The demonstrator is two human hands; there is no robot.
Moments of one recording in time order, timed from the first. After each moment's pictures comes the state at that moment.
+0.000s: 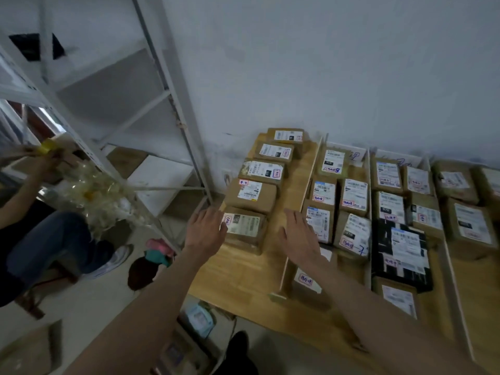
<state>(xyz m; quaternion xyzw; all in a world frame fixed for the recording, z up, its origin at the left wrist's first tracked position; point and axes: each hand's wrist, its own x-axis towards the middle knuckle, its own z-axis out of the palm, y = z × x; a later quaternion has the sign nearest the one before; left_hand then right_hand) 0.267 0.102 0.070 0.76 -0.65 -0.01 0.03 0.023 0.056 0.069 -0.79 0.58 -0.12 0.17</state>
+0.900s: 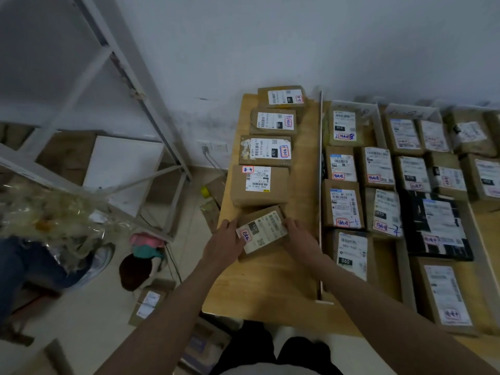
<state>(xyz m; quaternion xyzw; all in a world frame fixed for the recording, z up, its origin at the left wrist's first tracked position) 0.336 0.031 -0.025 0.70 -0.65 -0.31 0.04 0.114 0.016 -0.018 -0.68 0.65 0.02 0.33</state>
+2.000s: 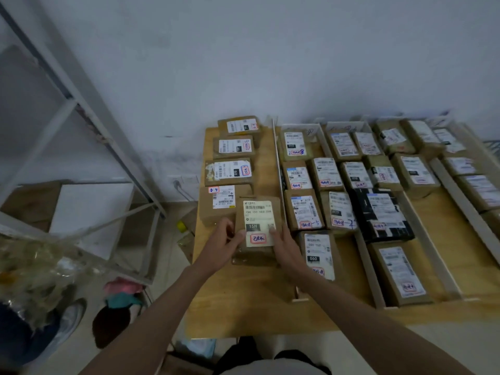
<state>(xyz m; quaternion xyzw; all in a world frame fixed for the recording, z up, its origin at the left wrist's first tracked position) 0.290 0.032 0.045 0.57 -0.63 -0.46 0.26 0.105 0.067 0.055 -0.38 0.68 -0.33 0.53</state>
